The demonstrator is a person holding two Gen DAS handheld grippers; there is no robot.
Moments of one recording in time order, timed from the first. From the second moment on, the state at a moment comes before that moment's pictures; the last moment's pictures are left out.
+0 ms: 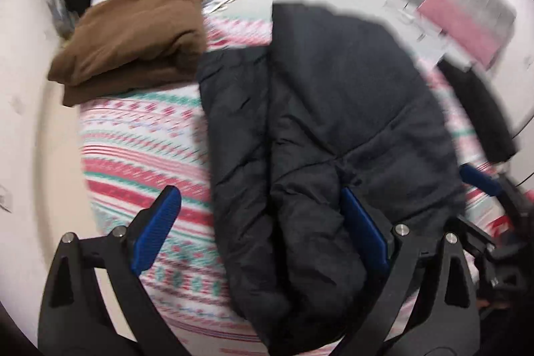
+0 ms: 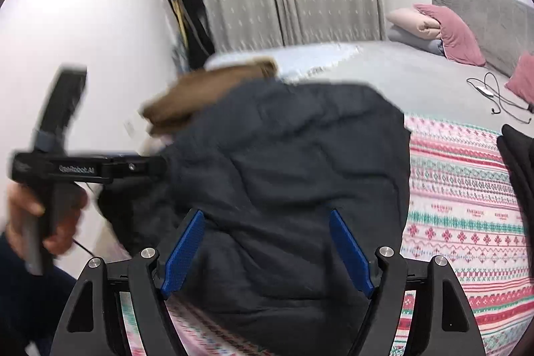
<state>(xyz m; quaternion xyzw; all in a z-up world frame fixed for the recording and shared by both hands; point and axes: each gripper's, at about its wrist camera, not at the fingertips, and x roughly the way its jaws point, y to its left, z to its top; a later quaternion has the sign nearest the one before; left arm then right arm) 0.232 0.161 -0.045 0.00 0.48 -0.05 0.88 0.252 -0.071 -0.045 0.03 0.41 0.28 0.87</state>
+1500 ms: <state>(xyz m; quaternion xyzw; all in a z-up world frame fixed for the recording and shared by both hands) 0.310 0.143 -0.071 0.03 0.46 -0.05 0.88 0.503 -0.029 -0.110 0.11 0.55 0.24 0.79</state>
